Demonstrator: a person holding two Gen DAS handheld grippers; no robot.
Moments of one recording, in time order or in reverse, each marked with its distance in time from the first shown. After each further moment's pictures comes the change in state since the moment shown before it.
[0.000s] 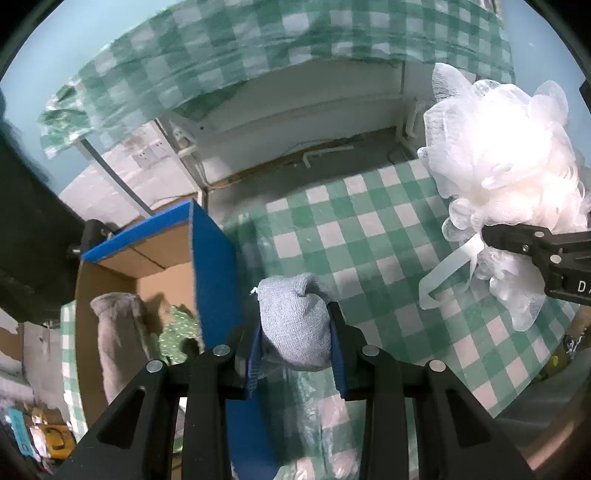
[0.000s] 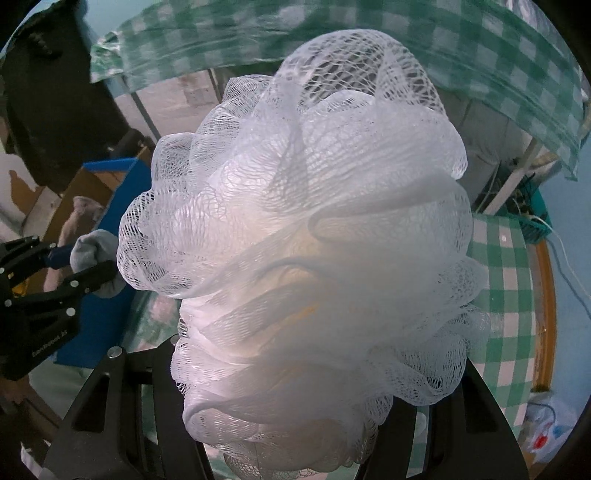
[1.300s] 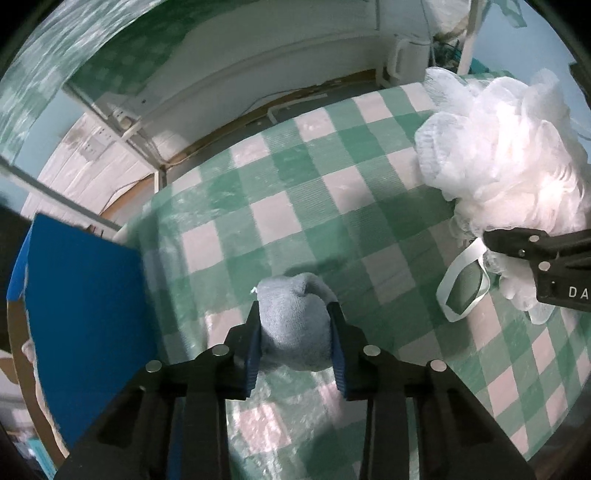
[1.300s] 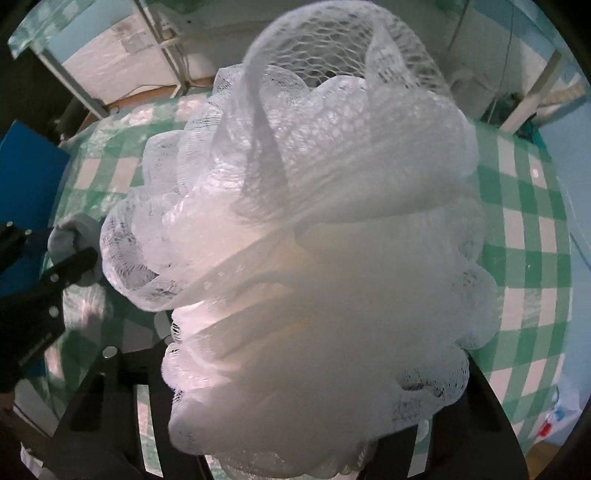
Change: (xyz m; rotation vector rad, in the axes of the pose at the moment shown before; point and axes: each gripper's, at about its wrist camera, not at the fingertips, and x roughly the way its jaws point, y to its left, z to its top) left arm 0.124 -0.052 0.018 0.111 0.182 -0.041; right arm 0.116 -0.080 -0.008 0.087 0.254 -0.075
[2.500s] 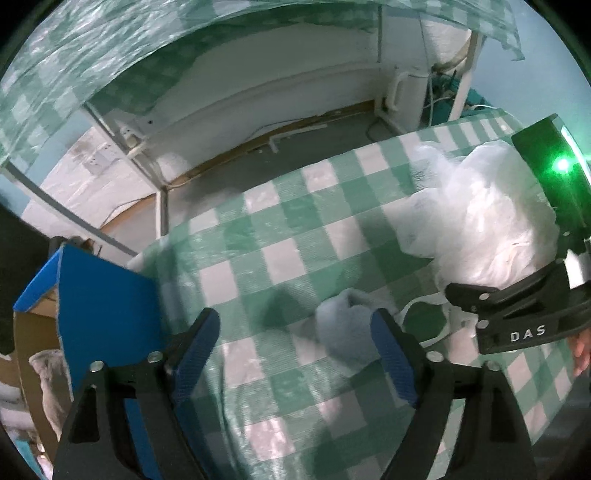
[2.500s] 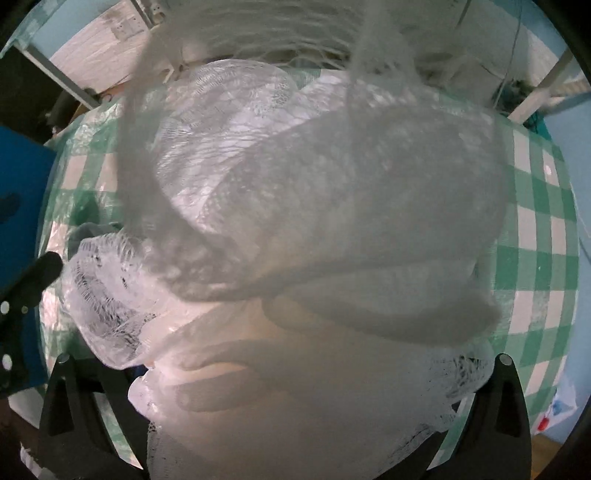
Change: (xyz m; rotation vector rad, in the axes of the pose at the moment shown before) left arm -0.024 0.006 0.018 -0.019 -0.102 -0.035; right arm 0.027 0.008 0.024 0.018 0.095 -0.003
